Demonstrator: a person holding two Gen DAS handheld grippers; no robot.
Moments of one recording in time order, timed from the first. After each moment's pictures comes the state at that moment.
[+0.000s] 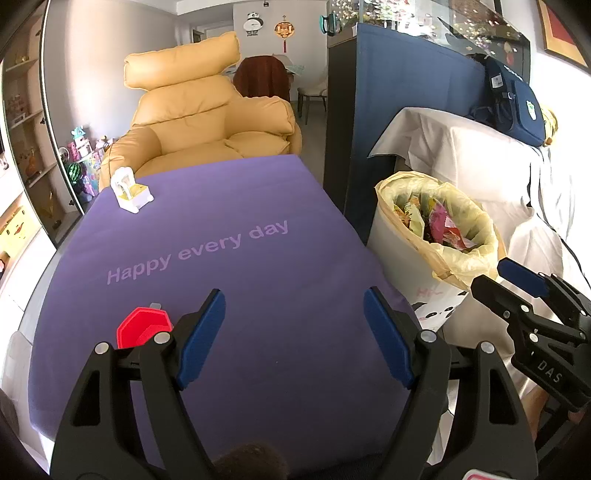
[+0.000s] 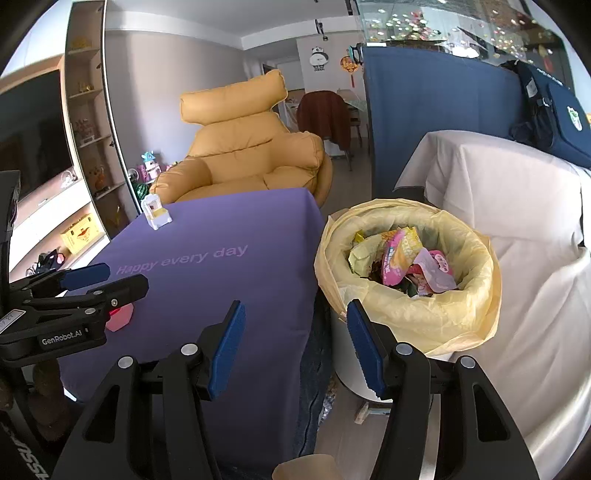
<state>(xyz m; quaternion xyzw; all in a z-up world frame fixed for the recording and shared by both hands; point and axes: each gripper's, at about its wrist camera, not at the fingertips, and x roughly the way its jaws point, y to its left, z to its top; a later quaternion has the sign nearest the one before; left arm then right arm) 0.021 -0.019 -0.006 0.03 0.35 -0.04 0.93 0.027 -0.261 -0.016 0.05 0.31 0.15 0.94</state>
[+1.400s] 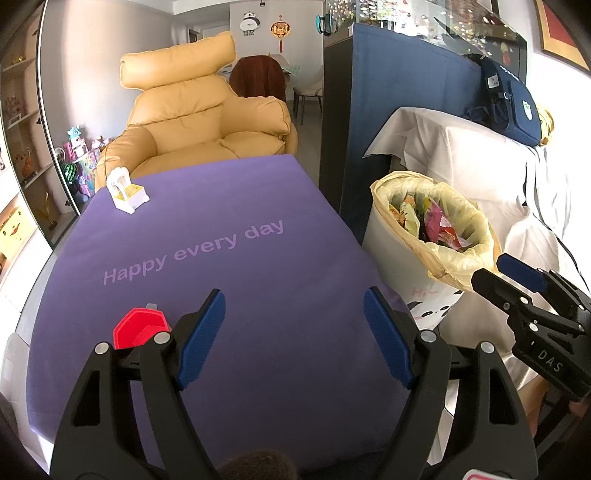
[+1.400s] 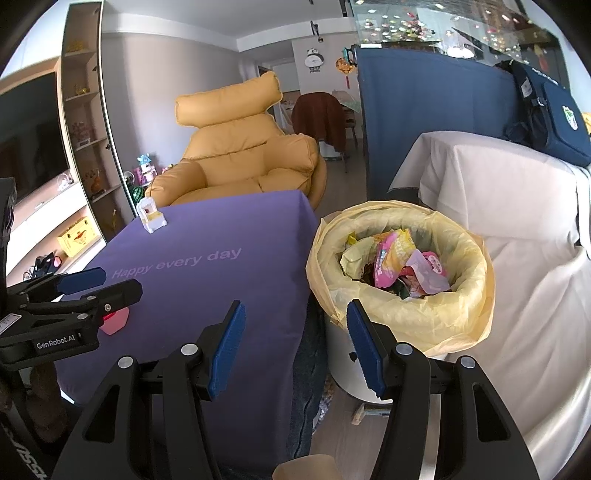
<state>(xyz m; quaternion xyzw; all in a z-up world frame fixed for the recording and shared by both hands) 0.021 -0.021 -0.005 0.03 0.35 -0.05 0.93 0.028 -0.265 -0.017 0.05 0.31 0.14 0.94</state>
